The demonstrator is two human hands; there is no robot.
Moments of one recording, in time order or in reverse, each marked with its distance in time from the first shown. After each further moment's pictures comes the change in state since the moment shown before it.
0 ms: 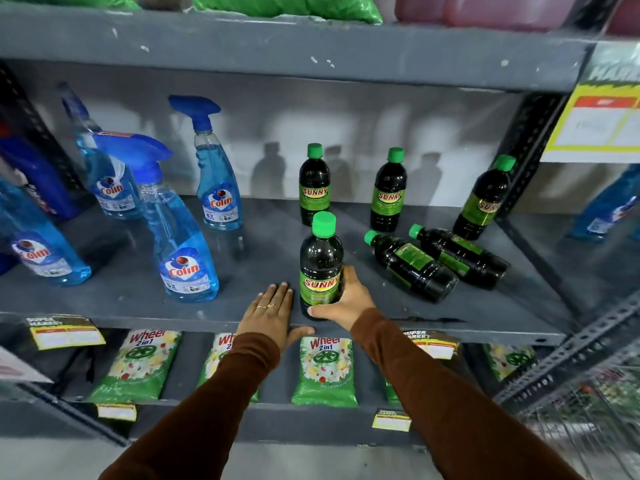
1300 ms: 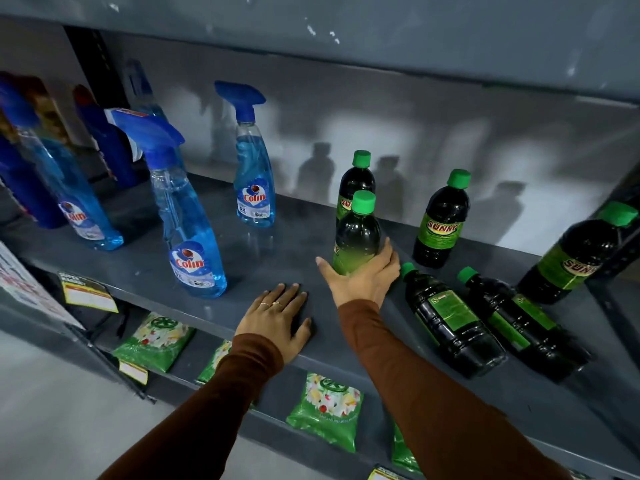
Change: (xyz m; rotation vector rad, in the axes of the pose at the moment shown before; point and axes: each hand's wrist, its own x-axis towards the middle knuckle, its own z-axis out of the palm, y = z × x) left_hand 0.030 0.015 0.002 -0.083 0.250 -0.175; right_hand 0.095 -0.007 0.013 -0.094 0.497 -0.191
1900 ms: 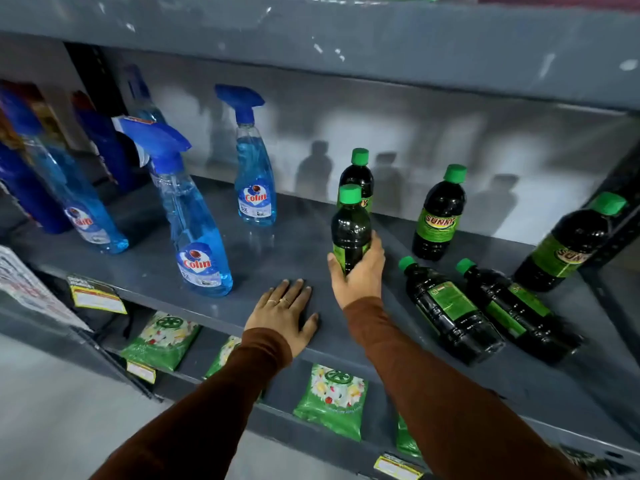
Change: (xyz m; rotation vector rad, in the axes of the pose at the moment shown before) left_hand 0.002 0.004 -0.007 0.011 -0.083 0.013; right_hand -0.004 -0.004 -0.016 0.085 -0.093 -0.178
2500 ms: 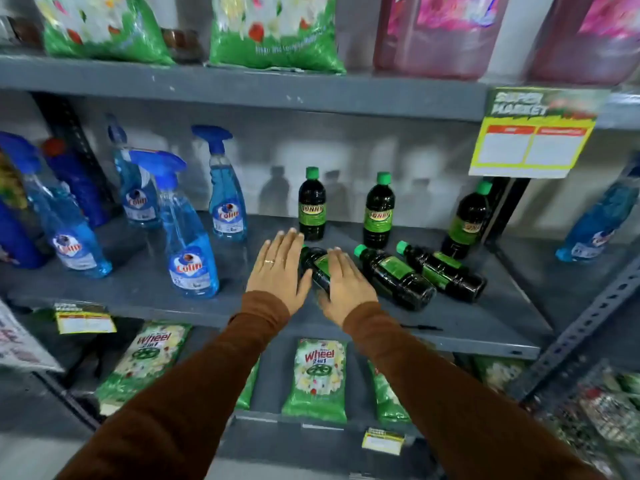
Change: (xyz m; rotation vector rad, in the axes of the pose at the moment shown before) left_hand -0.036 0.043 -0.098 -0.033 0.441 0.342; right_hand -0.074 -0.064 -0.094 -0.664 -0.365 -0.249
